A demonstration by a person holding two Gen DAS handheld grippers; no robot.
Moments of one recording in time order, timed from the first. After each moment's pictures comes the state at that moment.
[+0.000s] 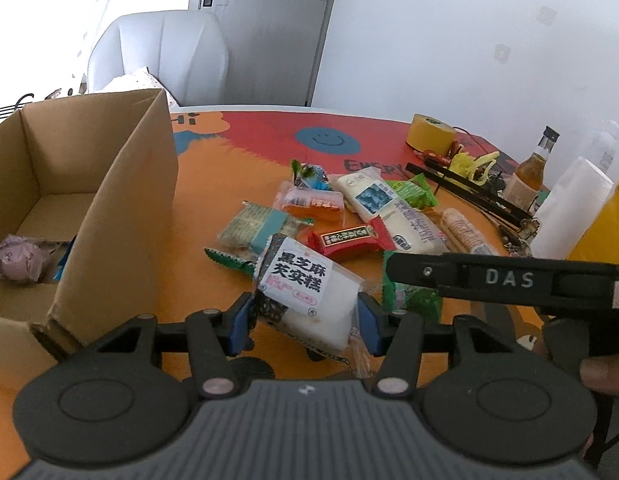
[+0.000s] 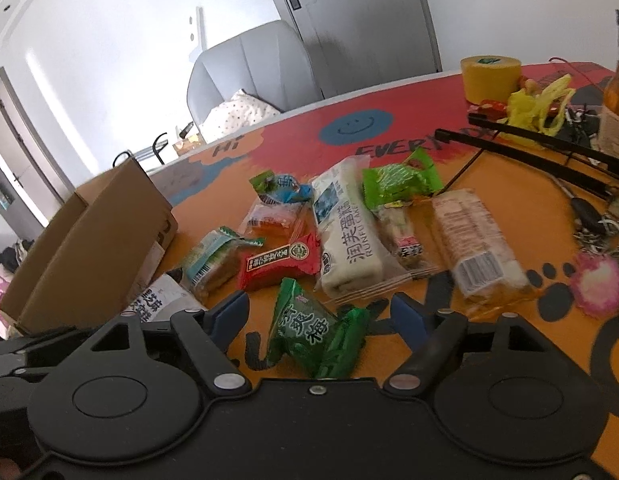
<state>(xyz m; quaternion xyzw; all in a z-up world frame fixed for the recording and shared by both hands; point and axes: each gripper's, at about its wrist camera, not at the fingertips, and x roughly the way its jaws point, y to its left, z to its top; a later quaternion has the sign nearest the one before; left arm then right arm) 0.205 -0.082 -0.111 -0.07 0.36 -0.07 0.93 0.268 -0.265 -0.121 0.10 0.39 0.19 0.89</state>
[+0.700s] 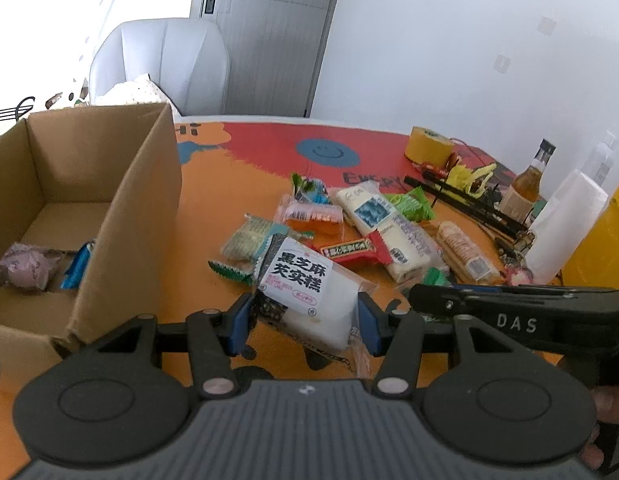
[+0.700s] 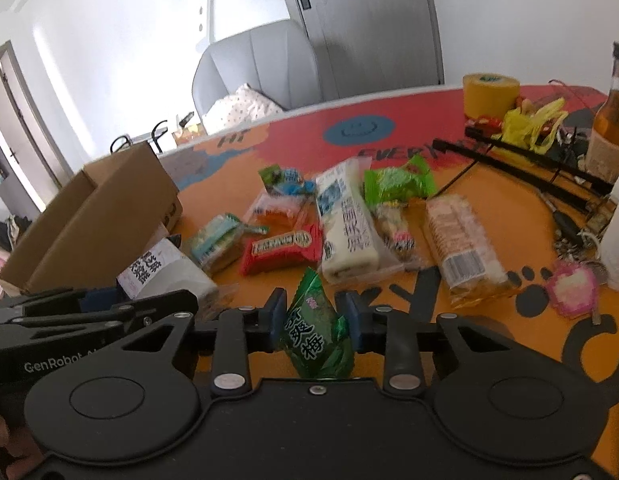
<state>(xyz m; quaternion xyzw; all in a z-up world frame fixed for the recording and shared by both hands) 0.201 -0.079 -0.099 -0.08 0.35 -0.07 0.93 0.245 -0.271 -0.100 0.06 0.37 0.19 0.91</state>
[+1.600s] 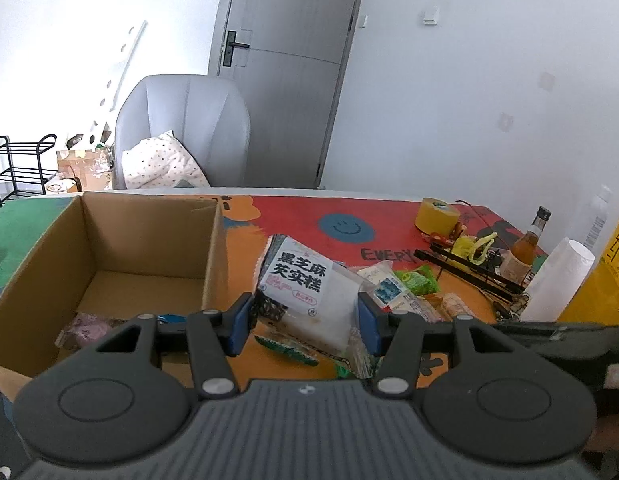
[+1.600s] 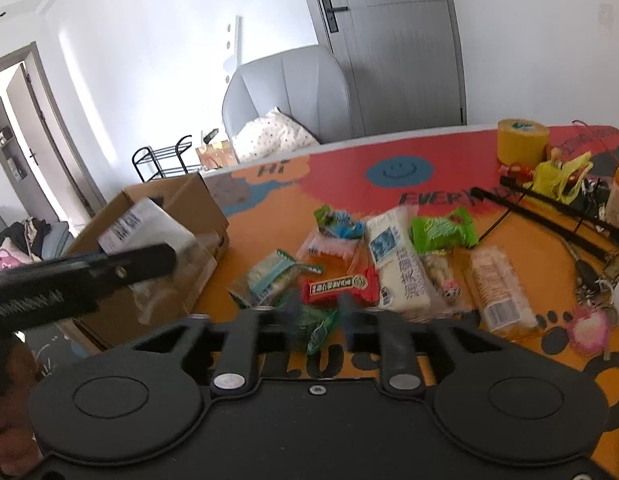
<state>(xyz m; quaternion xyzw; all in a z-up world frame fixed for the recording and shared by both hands) 0.185 -0.050 -0.044 -0.08 0.28 -0.04 0.96 0.242 -0.240 -0.075 0.06 0.35 0.22 0.91</state>
